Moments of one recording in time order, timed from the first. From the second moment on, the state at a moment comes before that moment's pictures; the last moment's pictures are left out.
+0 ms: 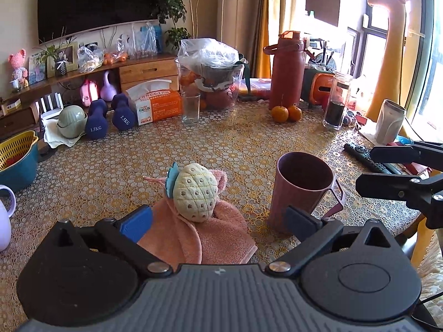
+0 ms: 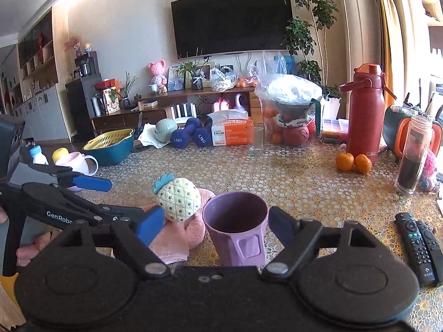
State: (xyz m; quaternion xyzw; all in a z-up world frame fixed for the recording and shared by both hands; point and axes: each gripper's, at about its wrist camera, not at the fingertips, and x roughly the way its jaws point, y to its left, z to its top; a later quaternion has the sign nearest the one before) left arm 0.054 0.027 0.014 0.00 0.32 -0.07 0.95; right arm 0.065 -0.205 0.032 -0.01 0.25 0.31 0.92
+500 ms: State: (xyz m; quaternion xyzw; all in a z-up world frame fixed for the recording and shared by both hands) left arm 0.033 0.009 0.018 0.02 0.30 -0.05 0.95; right arm 0.053 -0.216 0.031 0.01 0.24 0.30 0.93
